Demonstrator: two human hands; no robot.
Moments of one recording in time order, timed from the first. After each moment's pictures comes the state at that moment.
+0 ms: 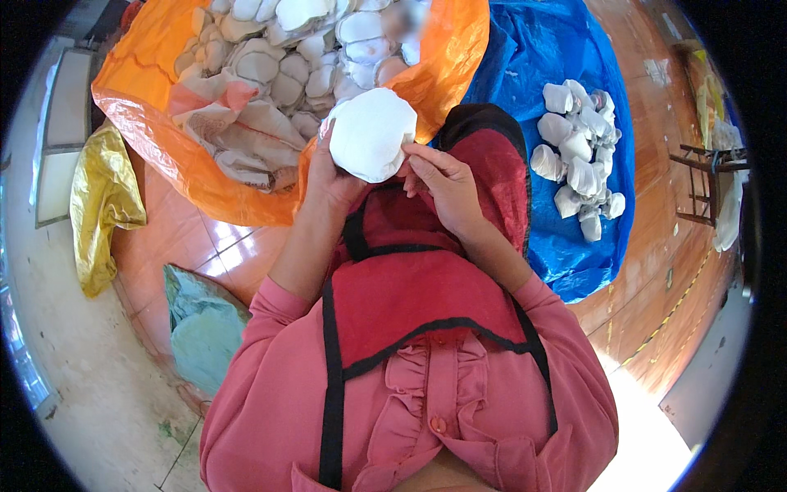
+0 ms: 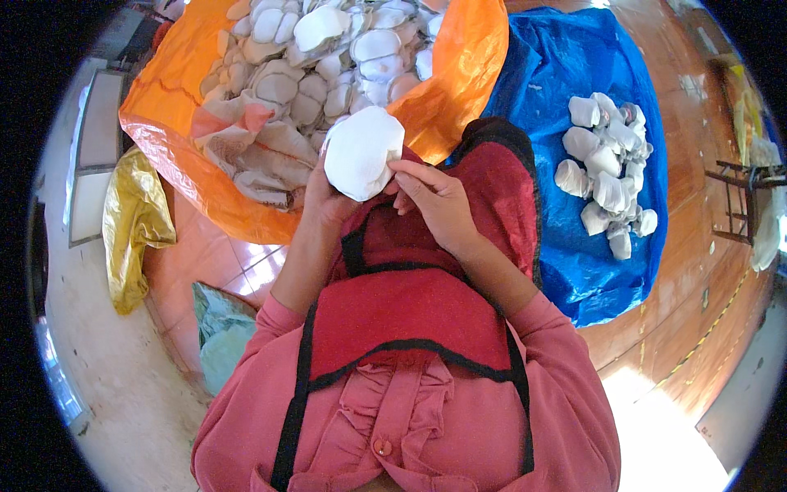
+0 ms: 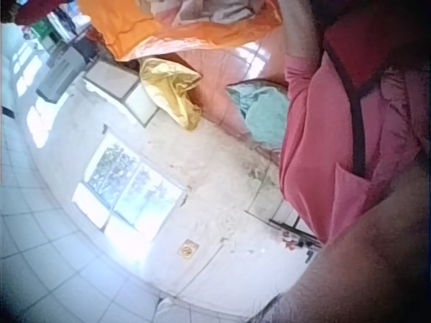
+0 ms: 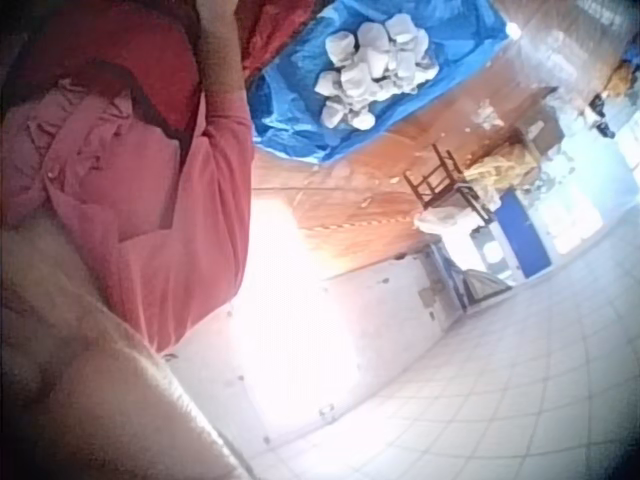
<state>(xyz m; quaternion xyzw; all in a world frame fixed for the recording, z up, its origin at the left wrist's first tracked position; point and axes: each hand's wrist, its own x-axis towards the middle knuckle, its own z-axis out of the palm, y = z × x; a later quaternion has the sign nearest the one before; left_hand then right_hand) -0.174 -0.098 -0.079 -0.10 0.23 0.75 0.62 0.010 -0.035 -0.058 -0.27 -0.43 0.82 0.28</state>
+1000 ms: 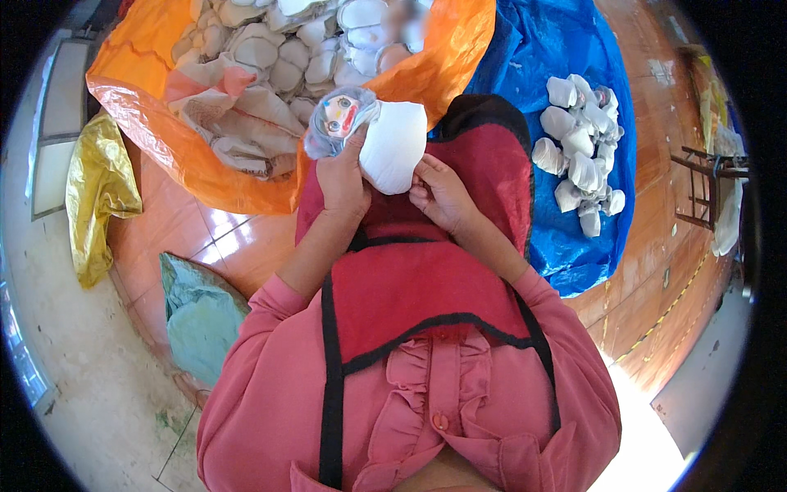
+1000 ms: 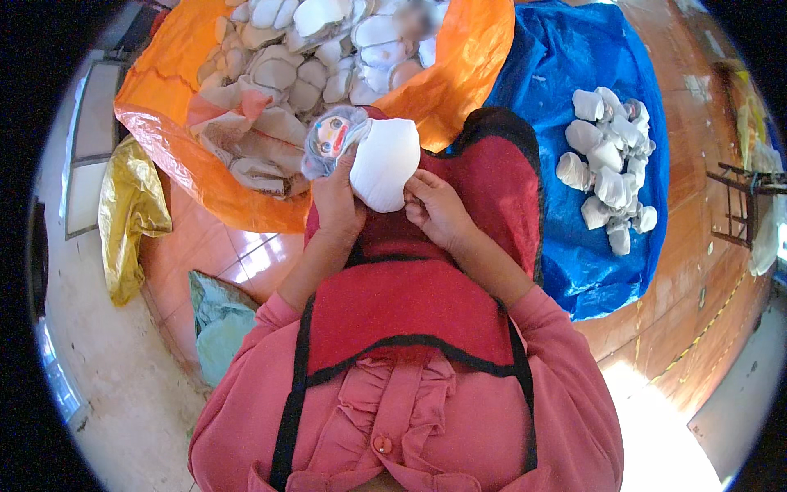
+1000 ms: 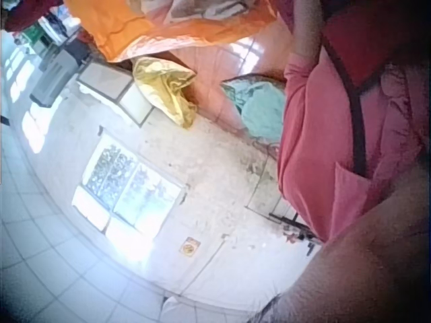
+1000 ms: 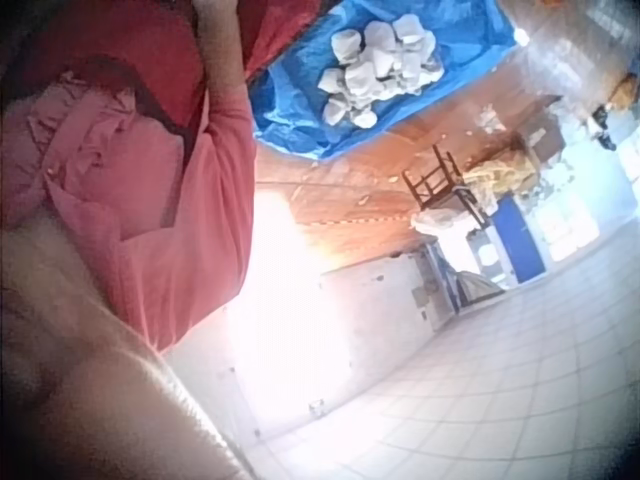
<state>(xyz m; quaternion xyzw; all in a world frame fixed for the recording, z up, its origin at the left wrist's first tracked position) -0.125 -0.107 -0.063 -0.03 0.49 0.79 0.36 0.023 -0.037 -0.107 -0.23 -0.12 0.96 0.12</state>
